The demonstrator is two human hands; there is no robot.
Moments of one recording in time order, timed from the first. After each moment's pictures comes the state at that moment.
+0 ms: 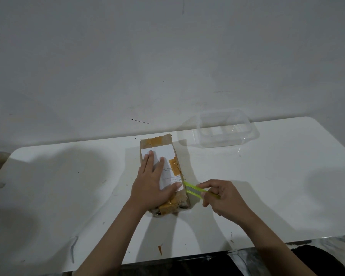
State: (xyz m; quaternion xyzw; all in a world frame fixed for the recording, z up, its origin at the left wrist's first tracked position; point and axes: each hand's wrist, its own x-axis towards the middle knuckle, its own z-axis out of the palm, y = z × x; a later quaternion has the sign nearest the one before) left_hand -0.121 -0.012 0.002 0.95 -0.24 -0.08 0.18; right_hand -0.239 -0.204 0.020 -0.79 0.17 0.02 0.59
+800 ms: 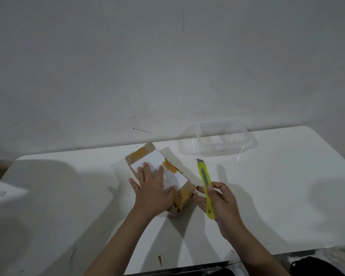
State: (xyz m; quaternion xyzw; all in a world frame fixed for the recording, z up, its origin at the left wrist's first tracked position) left_hand -0.128 -0.025 0.022 0.96 -0.17 -0.13 0.15; right_hand -0.232 -0.177 0.022 -0.51 0.33 -0.09 0.79
